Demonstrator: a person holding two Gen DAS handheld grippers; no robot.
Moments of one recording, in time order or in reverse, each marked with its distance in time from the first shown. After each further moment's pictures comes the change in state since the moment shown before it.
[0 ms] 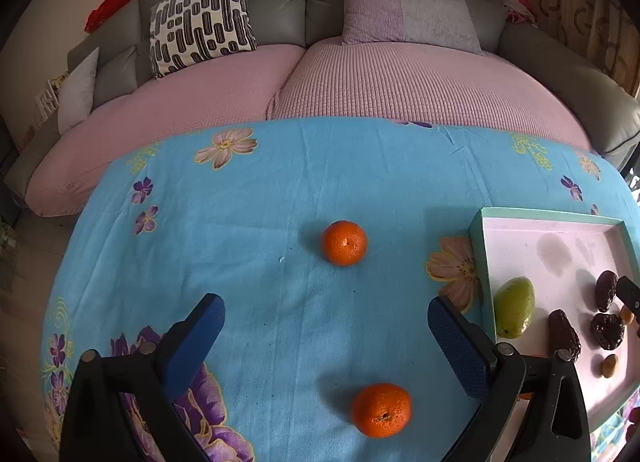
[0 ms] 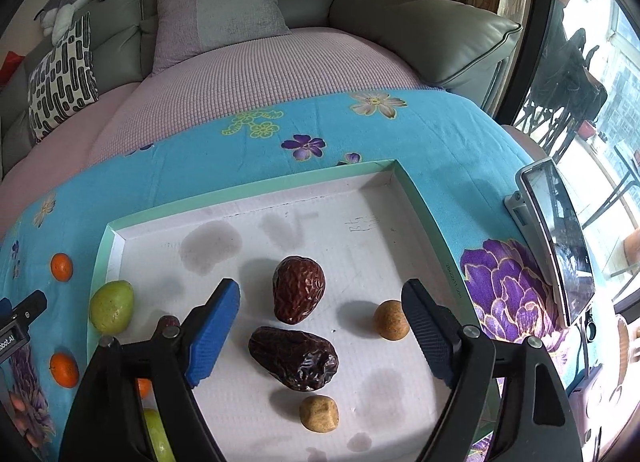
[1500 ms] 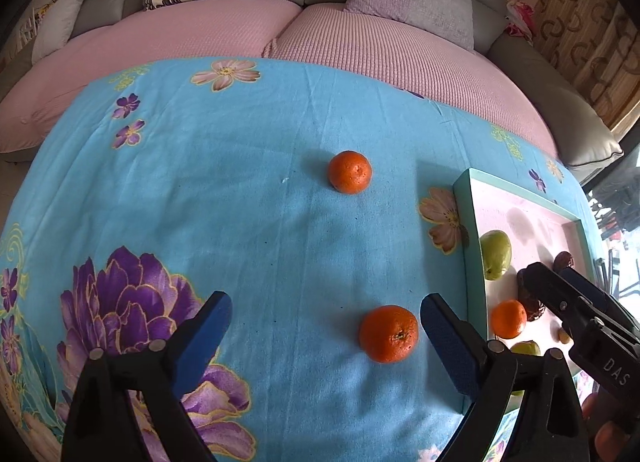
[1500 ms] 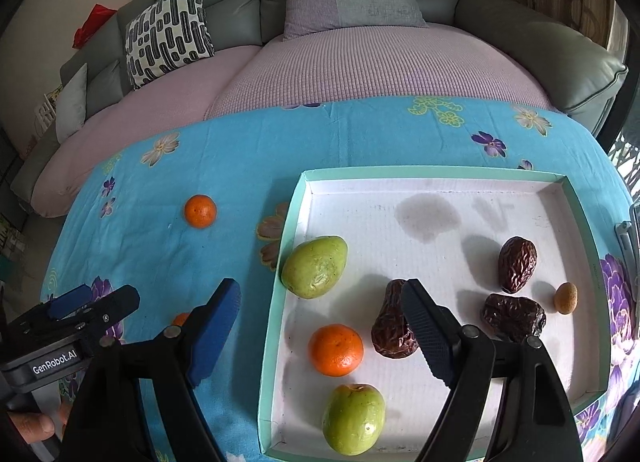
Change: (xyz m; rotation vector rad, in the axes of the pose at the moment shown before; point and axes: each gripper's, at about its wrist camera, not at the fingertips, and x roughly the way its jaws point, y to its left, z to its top) left arm 0.004 0.039 -0.037 -0.132 0.153 -0.254; right arm -0.019 0.125 -0.024 -0.171 0.056 0.284
